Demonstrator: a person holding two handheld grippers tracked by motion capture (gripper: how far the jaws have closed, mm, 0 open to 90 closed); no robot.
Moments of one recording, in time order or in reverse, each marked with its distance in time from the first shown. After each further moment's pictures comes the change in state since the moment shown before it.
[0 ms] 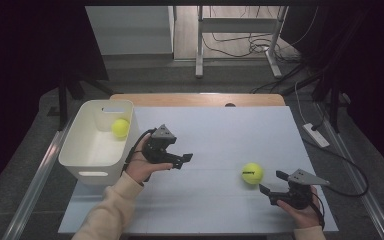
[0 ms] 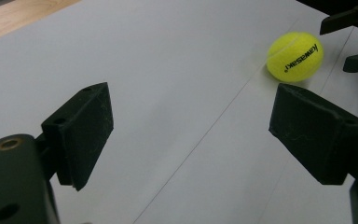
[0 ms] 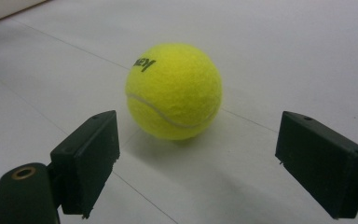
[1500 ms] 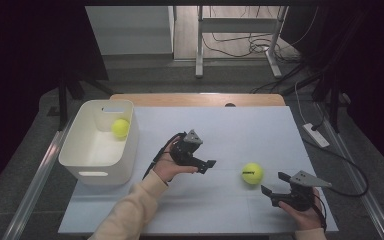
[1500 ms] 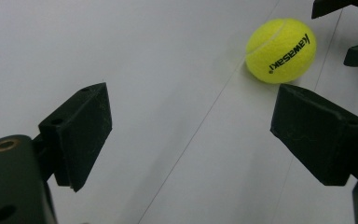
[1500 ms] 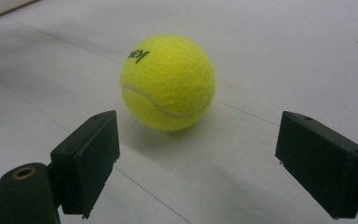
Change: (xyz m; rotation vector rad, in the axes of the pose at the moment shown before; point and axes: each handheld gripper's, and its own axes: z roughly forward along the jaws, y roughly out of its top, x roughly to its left) left arm -0.027 0.017 0.067 0.056 -0.078 0.080; right arm -0.001 -0.004 -0.005 0.004 -0.018 0.011
